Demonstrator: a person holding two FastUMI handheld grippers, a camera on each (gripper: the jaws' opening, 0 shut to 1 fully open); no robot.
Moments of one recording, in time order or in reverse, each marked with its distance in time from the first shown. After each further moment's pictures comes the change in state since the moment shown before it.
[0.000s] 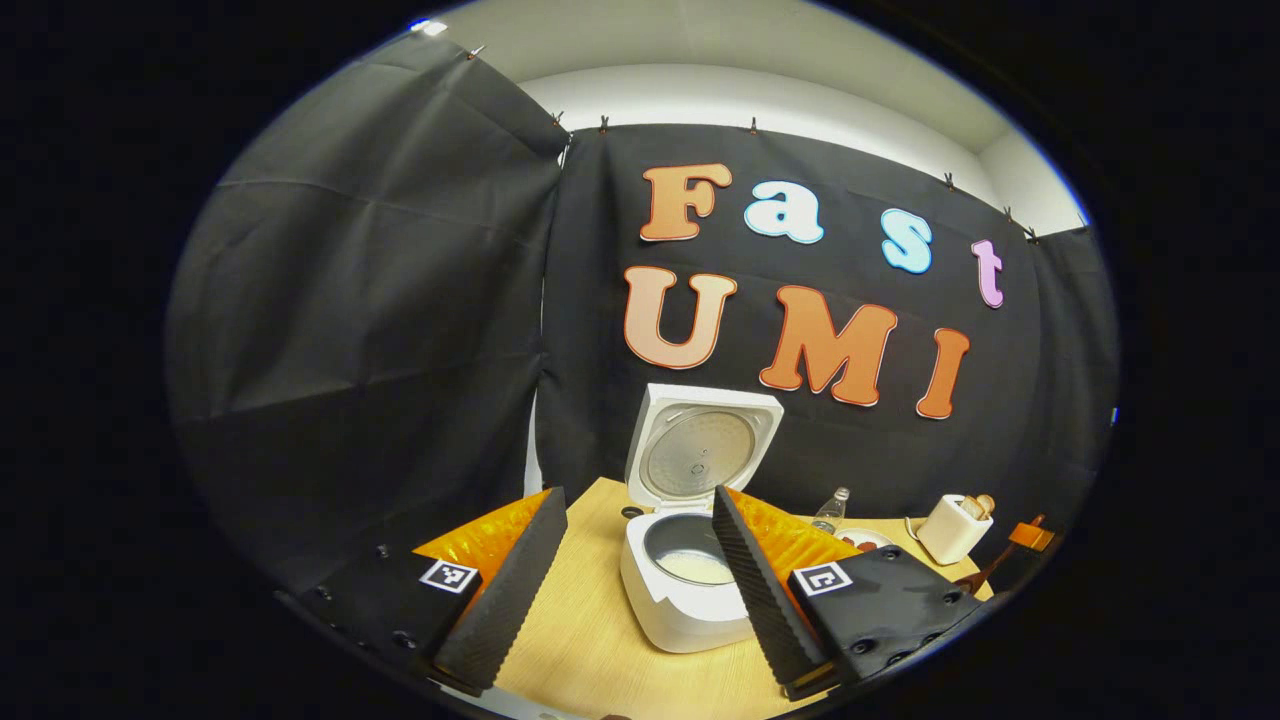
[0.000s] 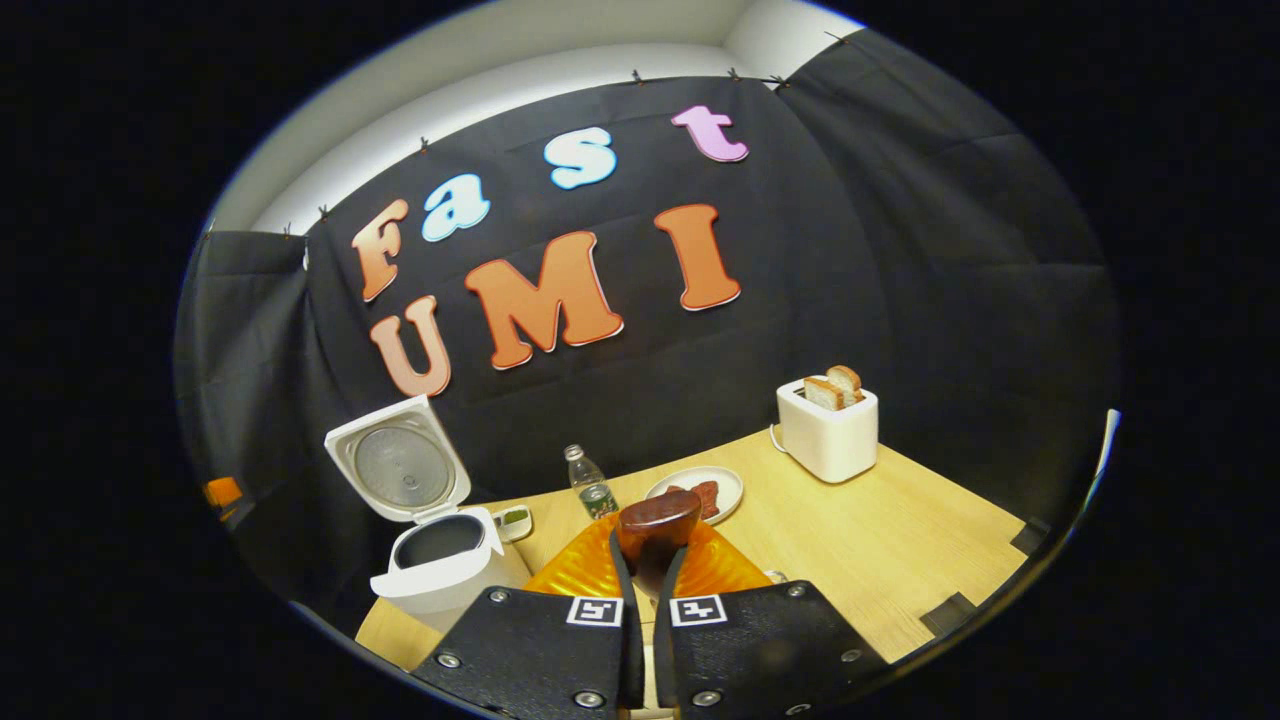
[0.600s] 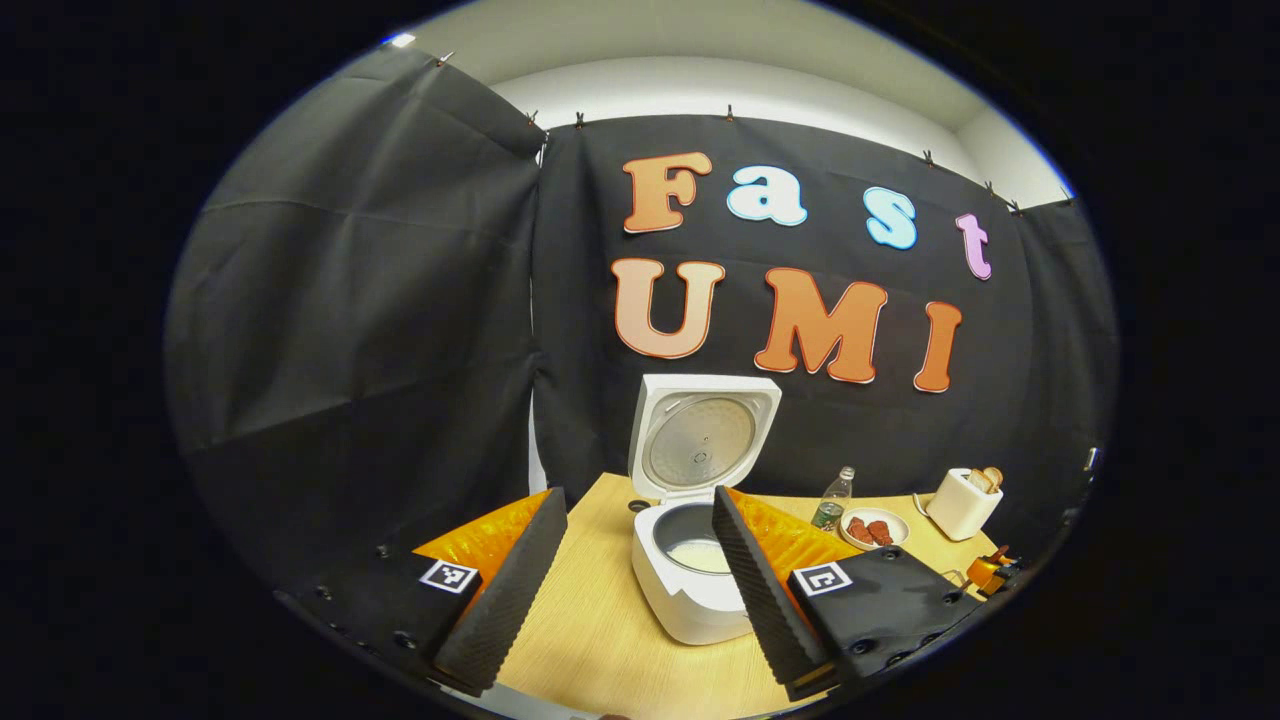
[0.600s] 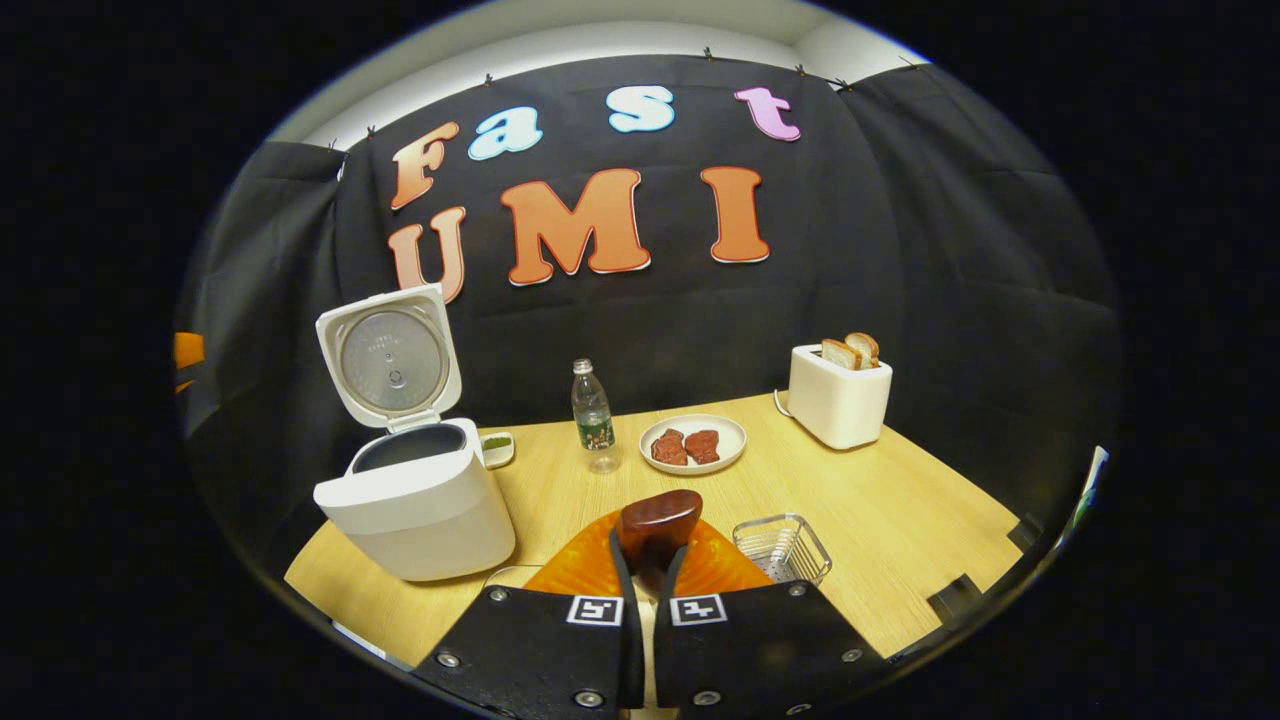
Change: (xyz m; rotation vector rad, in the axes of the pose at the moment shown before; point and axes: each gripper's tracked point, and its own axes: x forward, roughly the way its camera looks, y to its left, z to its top) left arm 0.004 0.003 -0.008 0.067 0.035 -0.023; right arm 0.011 0.006 -0.103 -0.154 0.092 -0.053
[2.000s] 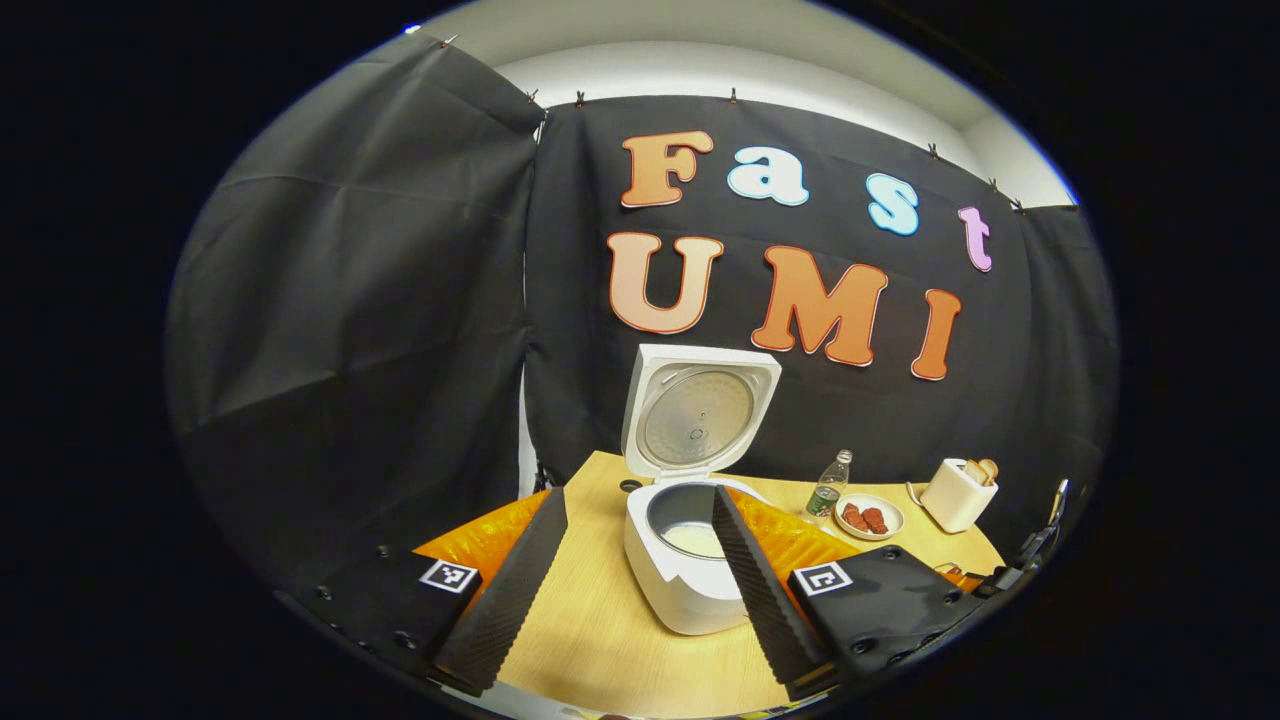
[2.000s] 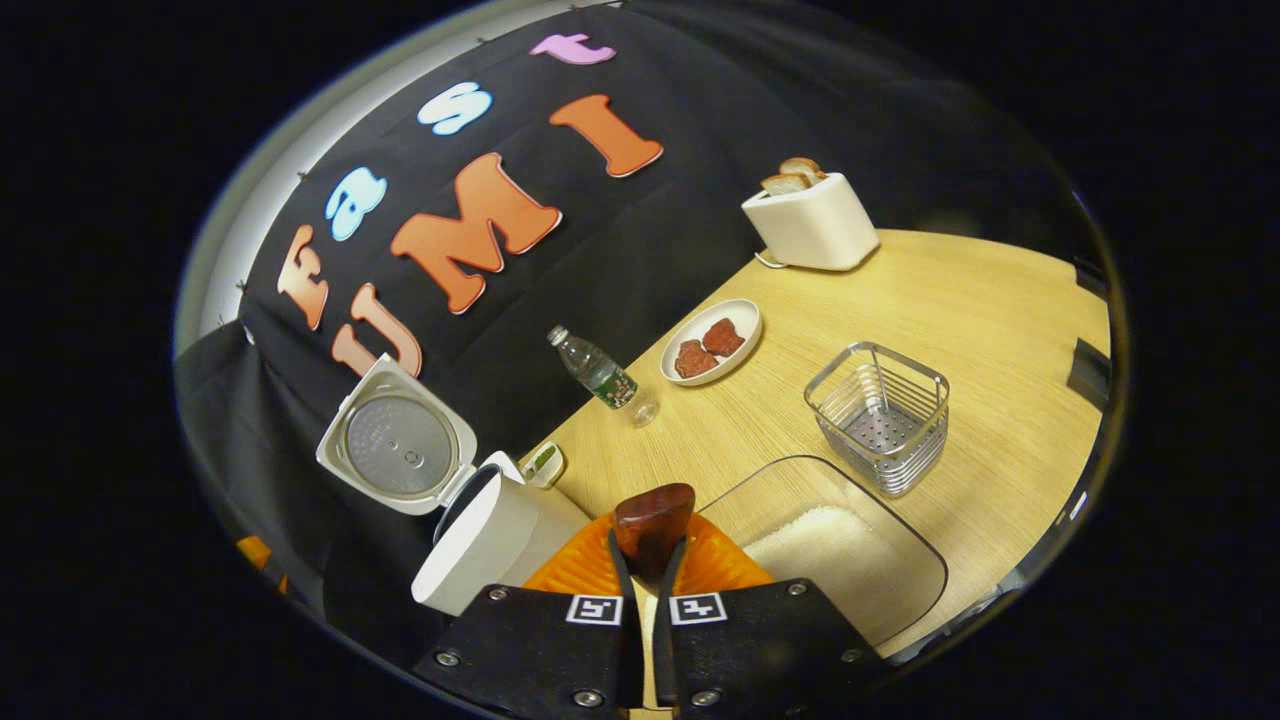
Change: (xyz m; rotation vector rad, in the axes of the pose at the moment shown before) left arm 0.013 -0.003 -0.021 -0.033 0.054 -0.029; right arm 0.034 0.034 -0.054 0.649 0.182 0.051
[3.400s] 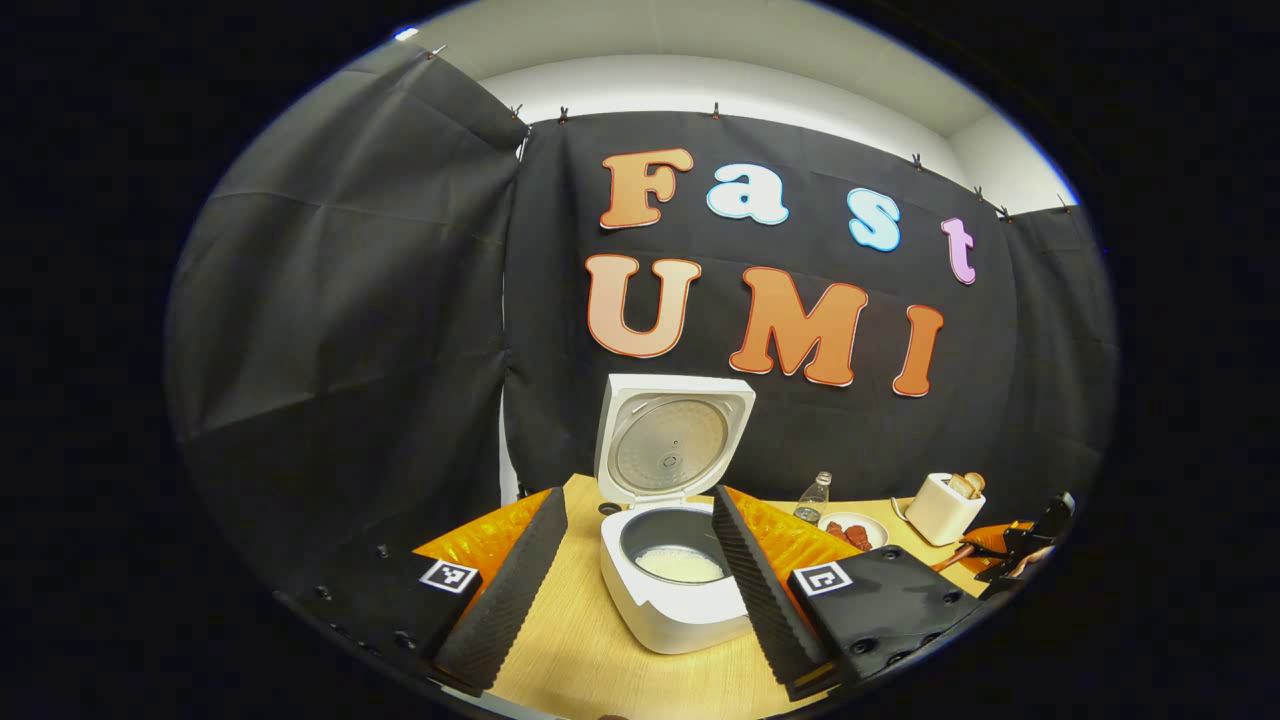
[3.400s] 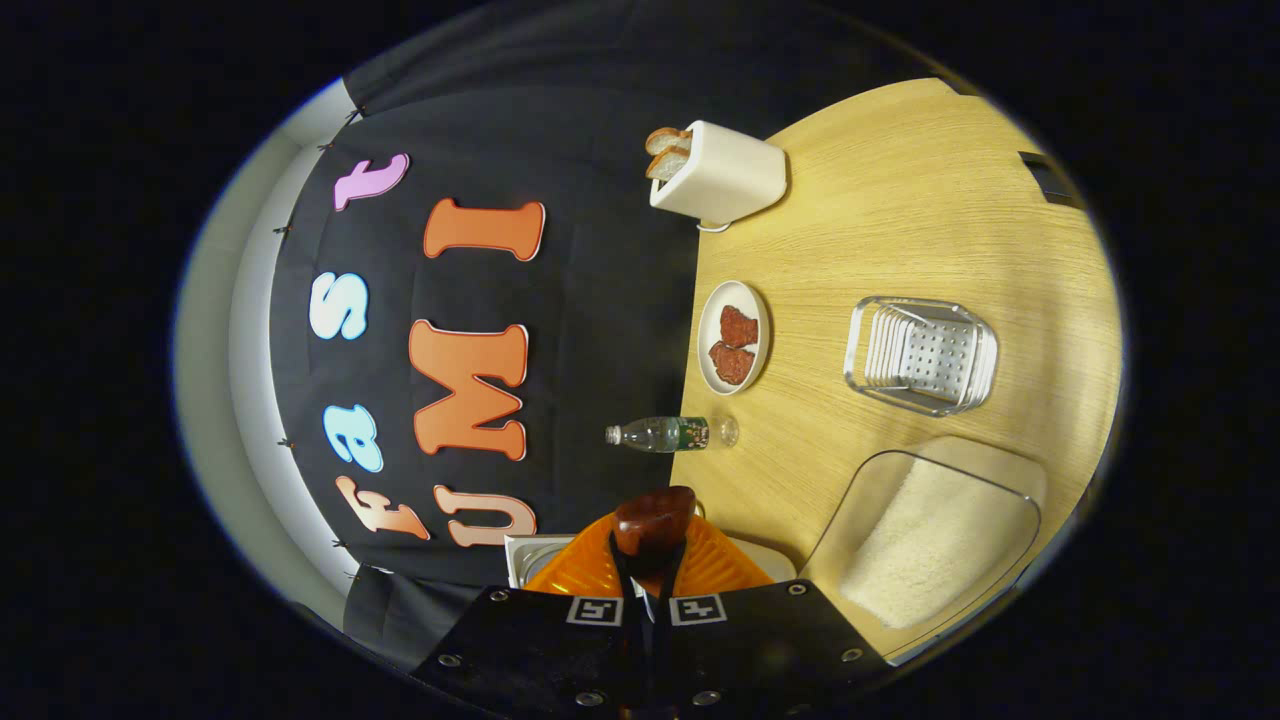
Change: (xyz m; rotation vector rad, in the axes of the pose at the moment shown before) left arm 0.012 -0.026 0.025 0.013 -0.062 -0.041; right arm -0.001 0.058 0.098 0.661 0.034 0.180
